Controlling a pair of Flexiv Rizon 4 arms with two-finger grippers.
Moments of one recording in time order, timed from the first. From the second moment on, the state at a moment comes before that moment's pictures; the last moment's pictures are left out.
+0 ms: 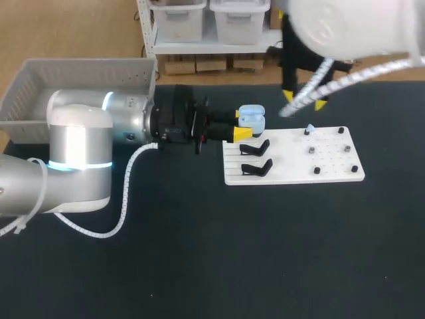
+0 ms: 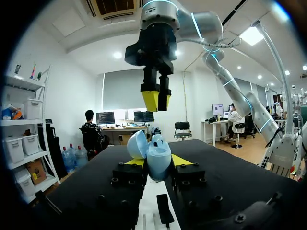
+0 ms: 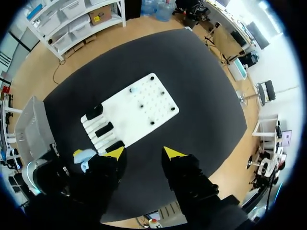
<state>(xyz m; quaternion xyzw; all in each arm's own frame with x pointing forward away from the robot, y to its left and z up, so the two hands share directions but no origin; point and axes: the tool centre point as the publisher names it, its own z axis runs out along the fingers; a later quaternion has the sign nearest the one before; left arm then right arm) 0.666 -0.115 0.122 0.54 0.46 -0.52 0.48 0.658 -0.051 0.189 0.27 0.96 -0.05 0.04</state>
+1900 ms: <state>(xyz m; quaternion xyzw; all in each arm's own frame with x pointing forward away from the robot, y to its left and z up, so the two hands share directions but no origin) 0.666 -0.115 0.122 0.54 0.46 -0.52 0.48 0.755 -0.107 0.029 0.14 0.99 0.07 0.04</state>
